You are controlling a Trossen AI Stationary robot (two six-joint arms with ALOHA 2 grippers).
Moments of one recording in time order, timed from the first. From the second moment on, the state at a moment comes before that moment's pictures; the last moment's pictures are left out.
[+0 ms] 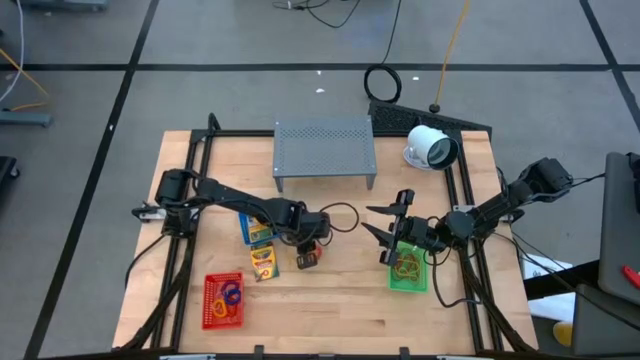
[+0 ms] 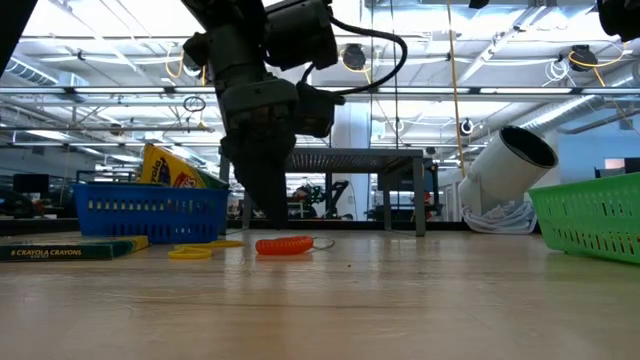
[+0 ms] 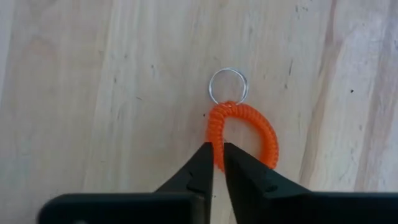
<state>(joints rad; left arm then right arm) -0.08 1.92 1.25 -0.52 0.13 -0.30 0.44 1.30 0.50 1.27 0.62 -0.43</state>
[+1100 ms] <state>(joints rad) -0.10 1.97 1.25 -0.50 0.07 -0.40 0.44 1.30 0.50 1.26 0.62 -0.43</state>
